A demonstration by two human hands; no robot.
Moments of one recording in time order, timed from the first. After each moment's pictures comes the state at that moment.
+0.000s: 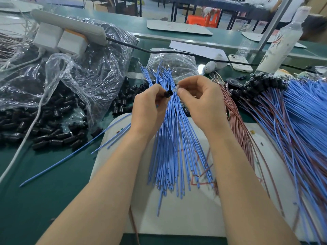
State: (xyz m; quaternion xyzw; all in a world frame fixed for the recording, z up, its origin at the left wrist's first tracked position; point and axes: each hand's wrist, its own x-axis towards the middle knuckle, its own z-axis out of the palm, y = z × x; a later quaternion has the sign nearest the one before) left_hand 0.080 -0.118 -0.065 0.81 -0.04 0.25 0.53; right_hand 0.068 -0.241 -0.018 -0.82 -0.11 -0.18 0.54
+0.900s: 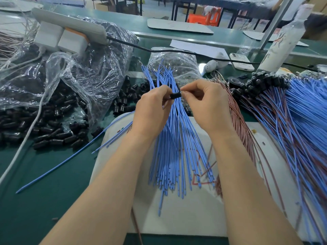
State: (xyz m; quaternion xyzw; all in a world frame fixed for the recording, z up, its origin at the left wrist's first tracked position) left_hand 0.074 -0.119 -0.059 0.88 -0.08 0.25 0.40; right_hand 0.073 -0.250 -0.023 -0.87 -0.11 -0.20 0.44
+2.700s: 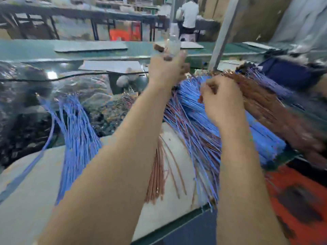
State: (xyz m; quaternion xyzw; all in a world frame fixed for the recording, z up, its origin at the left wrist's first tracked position) left_hand 0.112 -0.355 0.054 0.61 -0.12 -0.02 0.78; right_hand 0.006 -0.432 0.047 -0.88 0.17 -0.29 0.33
